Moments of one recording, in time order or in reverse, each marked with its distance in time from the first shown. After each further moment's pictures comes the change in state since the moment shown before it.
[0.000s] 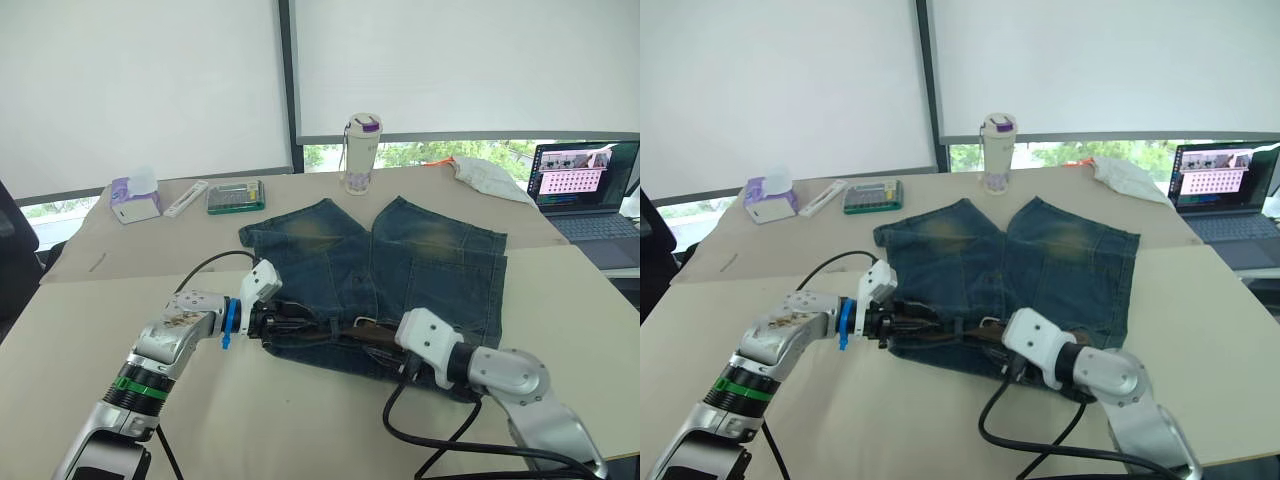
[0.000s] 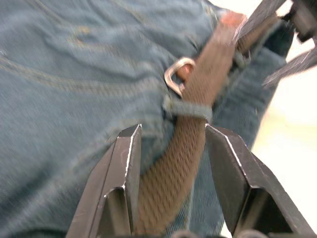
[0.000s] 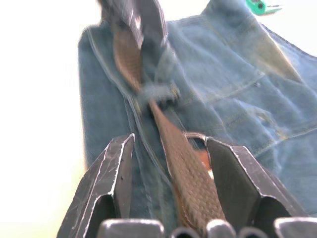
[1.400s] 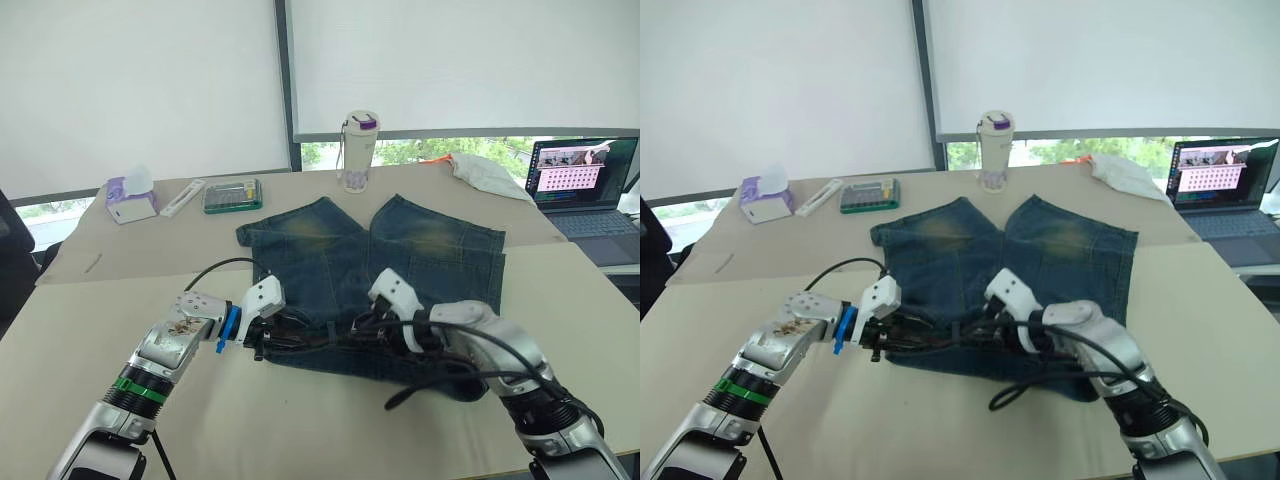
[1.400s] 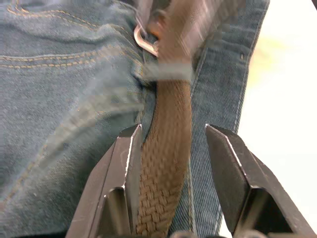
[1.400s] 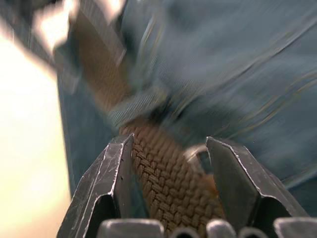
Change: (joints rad) left arm 0.006 0.017 -0.051 0.027 0.125 -0.136 -0.114; right arm -0.401 -0.010 0.257 0.435 0.230 0.262 -0.052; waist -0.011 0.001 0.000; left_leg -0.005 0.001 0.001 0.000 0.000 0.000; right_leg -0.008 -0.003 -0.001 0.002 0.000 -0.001
